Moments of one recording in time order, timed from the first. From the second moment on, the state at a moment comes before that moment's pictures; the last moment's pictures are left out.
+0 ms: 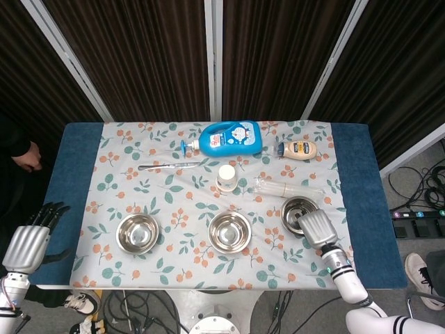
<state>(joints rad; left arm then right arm) -0.13 -1.13 0.00 -1.58 1.52 1.41 -0.01 0.46 -1.49 0.07 -1.48 -1.21 1.02 -0.75</state>
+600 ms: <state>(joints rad) -0.13 -1.14 0.01 -1.57 1.51 1.39 -0.01 0.49 -1.54 0.05 -1.43 -1.17 1.01 -0.77</state>
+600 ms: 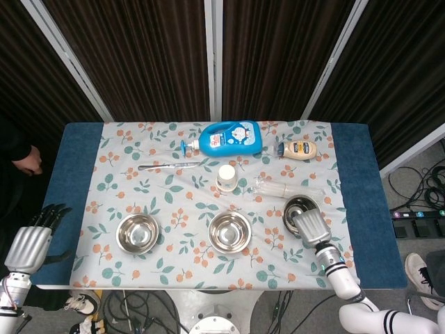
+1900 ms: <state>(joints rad) -0.12 -1.14 -0.01 -1.55 1.51 1.42 -0.09 0.74 -1.66 0.09 -1.71 -1.07 0.95 -0.99</state>
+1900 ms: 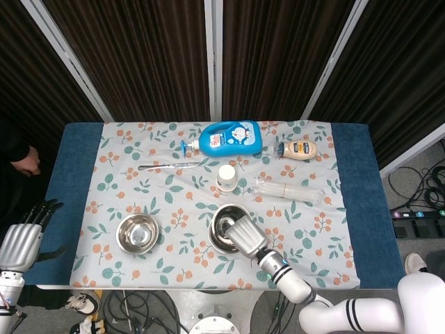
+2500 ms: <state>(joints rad) -0.13 -1.12 -0.01 -1.59 1.54 1.44 -0.06 0.79 -1.55 0.08 -1.86 -1.03 1.03 -1.01</state>
